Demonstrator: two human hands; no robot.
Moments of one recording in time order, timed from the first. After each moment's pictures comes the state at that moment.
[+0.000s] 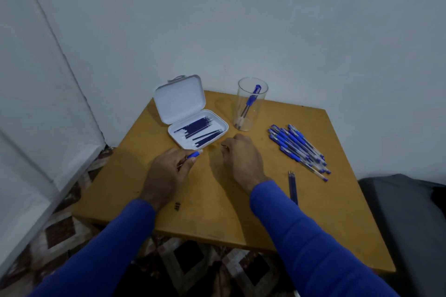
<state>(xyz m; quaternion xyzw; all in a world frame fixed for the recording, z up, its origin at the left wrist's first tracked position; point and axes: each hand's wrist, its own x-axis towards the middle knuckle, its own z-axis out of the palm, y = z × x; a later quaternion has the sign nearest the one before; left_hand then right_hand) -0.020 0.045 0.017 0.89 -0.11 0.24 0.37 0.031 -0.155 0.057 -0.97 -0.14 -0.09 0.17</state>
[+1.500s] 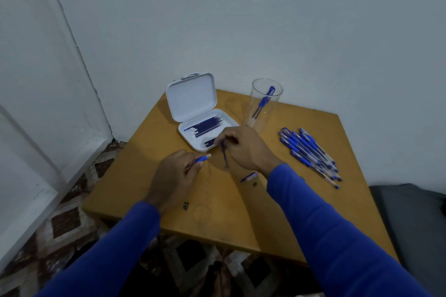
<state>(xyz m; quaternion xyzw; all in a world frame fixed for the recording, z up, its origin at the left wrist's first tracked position) -0.028 0.048 0.018 0.90 -0.10 0.20 0.37 0.046 -0.148 0.094 -0.91 -0.26 0.01 0.31</state>
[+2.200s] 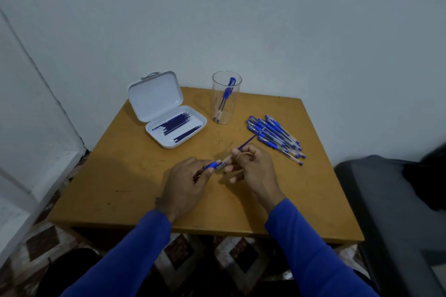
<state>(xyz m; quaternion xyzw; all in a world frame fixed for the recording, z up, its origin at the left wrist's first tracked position) -0.046 -0.035 0.015 0.88 -0.15 0.15 0.42 -0.039 -0.223 0.062 -0.70 0.04 0.01 0.71</state>
